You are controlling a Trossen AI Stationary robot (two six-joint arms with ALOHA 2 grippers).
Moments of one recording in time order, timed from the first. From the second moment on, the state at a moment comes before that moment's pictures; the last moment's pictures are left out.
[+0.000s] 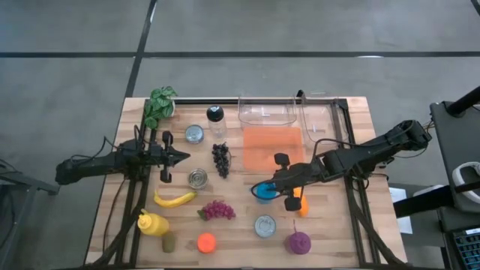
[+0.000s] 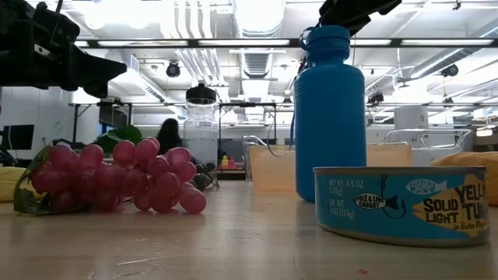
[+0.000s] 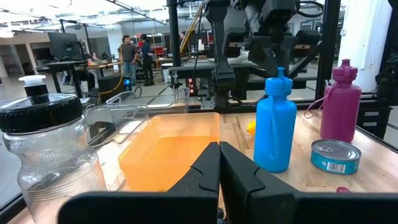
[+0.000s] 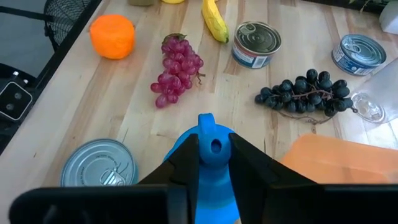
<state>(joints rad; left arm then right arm) 0.13 0.01 0.00 0.03 0.09 0.08 0.32 1.36 1.01 -0.36 0.16 0.08</state>
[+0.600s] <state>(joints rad) 0.13 0.01 0.00 0.03 0.09 0.08 0.32 1.36 1.01 -0.36 0.16 0.08</state>
